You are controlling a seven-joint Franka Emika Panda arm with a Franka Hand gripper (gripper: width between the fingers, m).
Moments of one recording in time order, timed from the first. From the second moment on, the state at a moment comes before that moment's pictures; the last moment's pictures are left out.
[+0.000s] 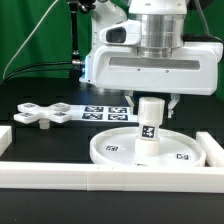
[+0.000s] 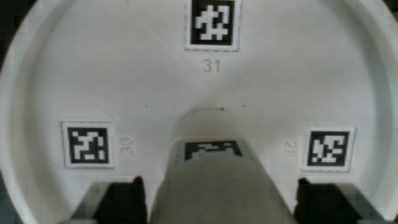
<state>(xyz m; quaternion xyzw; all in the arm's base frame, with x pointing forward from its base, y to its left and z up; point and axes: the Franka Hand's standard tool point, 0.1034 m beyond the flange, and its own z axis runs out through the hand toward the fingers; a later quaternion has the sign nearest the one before) 0.551 0.045 0.068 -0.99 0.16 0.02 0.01</state>
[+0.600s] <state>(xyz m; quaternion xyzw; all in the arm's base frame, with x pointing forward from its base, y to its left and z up) 0.547 0.049 0.063 -0.86 0.50 0.05 0.08</state>
